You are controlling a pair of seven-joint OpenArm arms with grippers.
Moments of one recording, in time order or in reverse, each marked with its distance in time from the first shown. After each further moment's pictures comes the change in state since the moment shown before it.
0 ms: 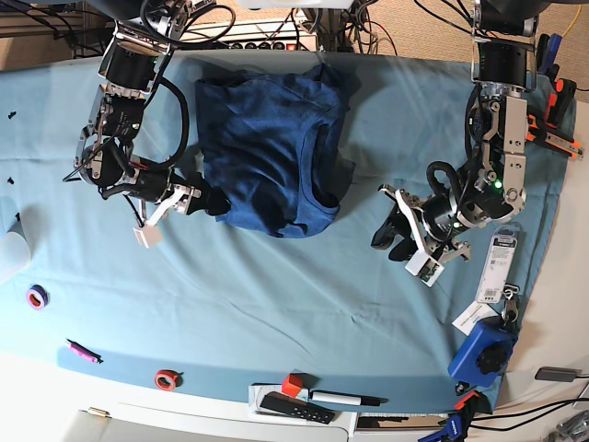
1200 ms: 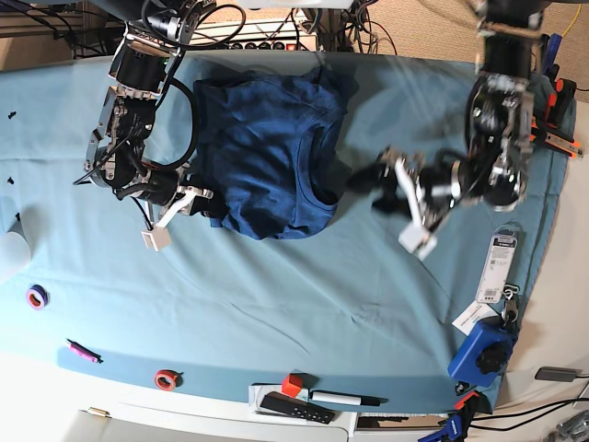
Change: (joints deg) left arm 3.8 -3.7 2.2 0.0 -28.1 2.8 22.1; right arm 0.6 -2.8 0.0 0.0 -10.8 2.8 5.6
